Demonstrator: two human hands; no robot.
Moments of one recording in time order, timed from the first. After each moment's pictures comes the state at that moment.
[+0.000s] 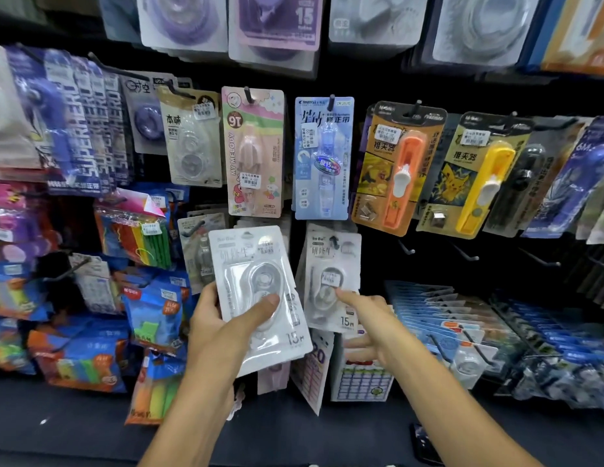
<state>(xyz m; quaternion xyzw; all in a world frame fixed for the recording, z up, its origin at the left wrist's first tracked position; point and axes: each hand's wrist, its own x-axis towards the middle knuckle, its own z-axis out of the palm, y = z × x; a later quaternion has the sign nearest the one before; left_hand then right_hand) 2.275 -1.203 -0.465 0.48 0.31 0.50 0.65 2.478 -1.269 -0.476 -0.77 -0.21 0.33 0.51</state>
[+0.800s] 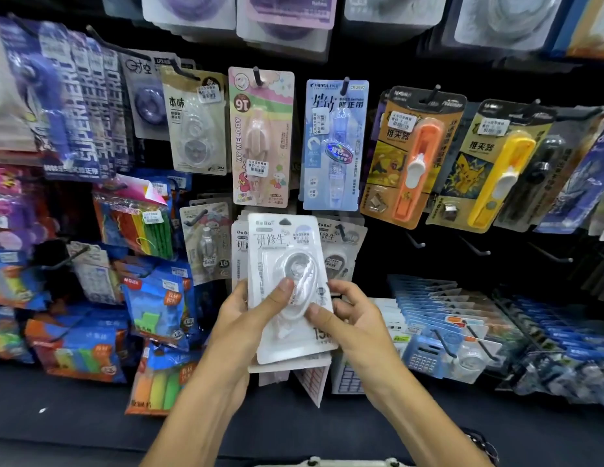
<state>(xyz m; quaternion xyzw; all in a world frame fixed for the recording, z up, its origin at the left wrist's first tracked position) 2.283 -1.200 -0.469 0.50 0.23 0.41 0.73 2.420 -1.286 -0.476 -0.53 -0.39 0.35 0.67</state>
